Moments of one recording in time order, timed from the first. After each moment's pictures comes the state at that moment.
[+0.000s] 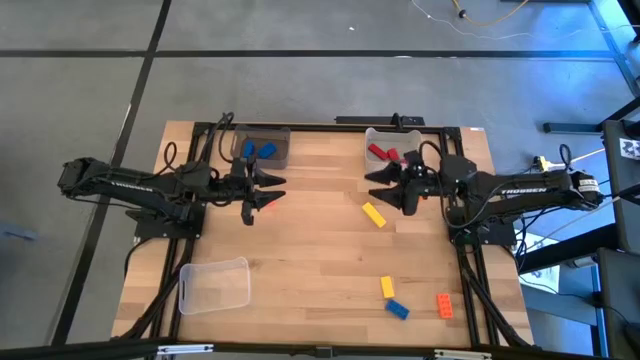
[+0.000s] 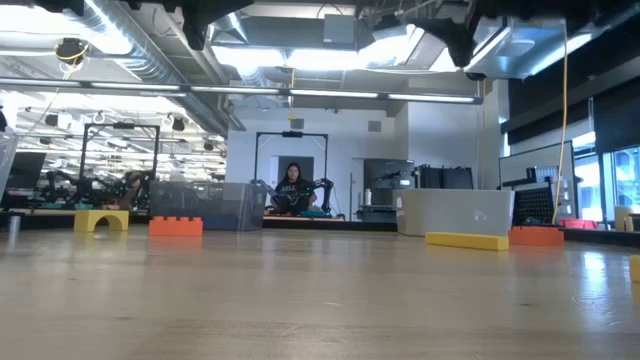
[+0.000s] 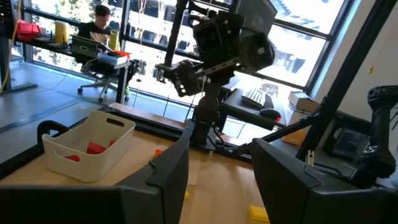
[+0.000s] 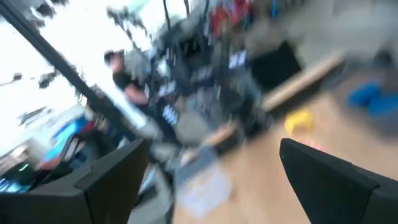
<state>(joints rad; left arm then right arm) -0.04 0.84 0.54 0.42 -0.15 -0.28 -0.06 0.92 0.61 0.35 -0.10 0.66</state>
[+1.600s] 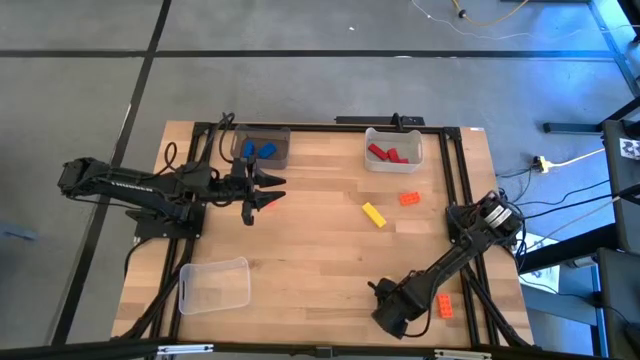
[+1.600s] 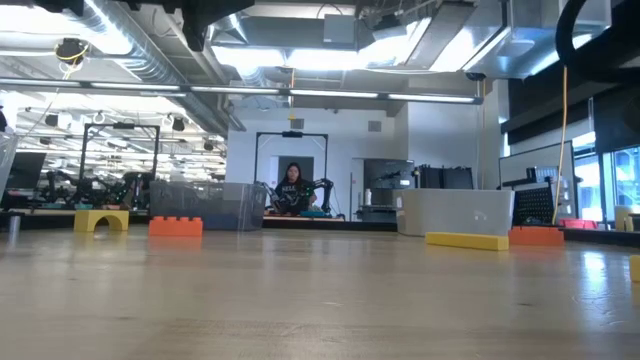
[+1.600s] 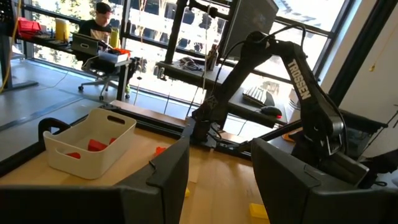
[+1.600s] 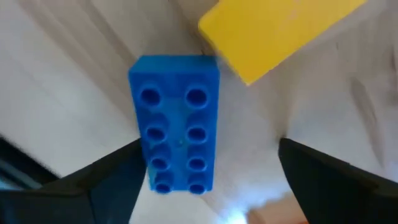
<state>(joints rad) -0.04 0.84 0.54 0.41 -0.15 -0.28 0.74 1.95 1.24 -0.87 -0.22 1.31</state>
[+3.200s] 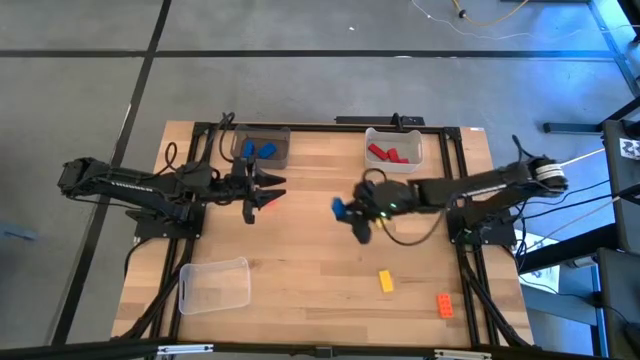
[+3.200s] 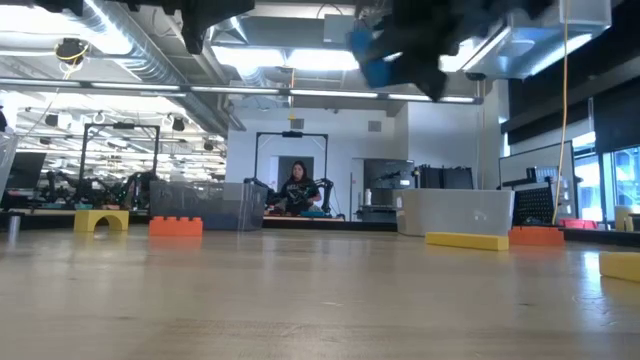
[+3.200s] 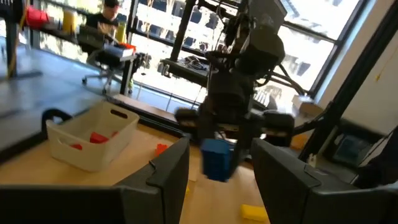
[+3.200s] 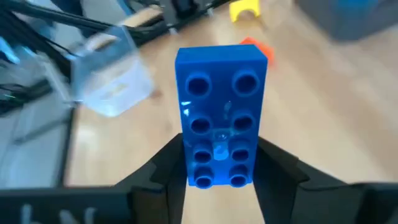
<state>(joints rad) -0.04 0.84 0.54 0.40 -0.17 -0.34 0.11 1.39 0.93 -0.09 0.09 0.50</state>
